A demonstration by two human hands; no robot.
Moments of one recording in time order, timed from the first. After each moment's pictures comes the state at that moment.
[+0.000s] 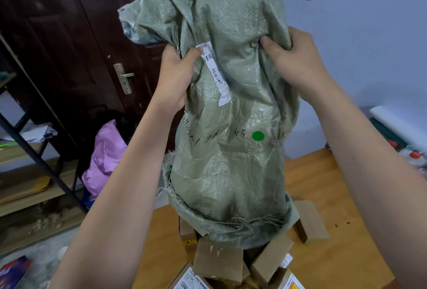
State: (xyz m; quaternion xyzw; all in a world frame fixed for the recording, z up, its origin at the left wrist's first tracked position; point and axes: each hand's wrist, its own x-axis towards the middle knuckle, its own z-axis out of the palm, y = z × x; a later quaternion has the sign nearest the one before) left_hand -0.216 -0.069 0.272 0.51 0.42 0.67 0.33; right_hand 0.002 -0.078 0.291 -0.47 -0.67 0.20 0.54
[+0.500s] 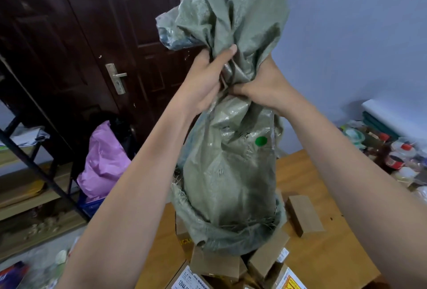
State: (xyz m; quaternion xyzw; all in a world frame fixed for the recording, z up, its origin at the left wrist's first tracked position) left_hand -0.156 -0.072 0.261 0.54 0.29 0.60 0.52; right_hand -0.014 -0.066 0.248 -0.46 -0.70 0.27 0.47
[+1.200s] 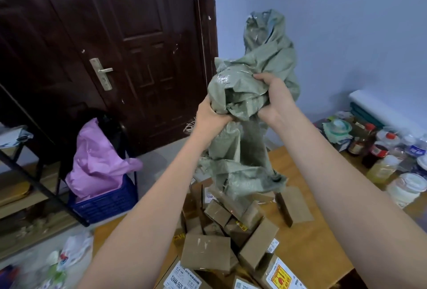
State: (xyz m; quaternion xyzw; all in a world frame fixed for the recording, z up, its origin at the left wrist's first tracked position) left_hand -0.130 -0.053 0.141 0.58 0.48 0.53 0.38; right_hand 0.016 -0.065 0.210 -0.39 -0.22 0.65 0.61
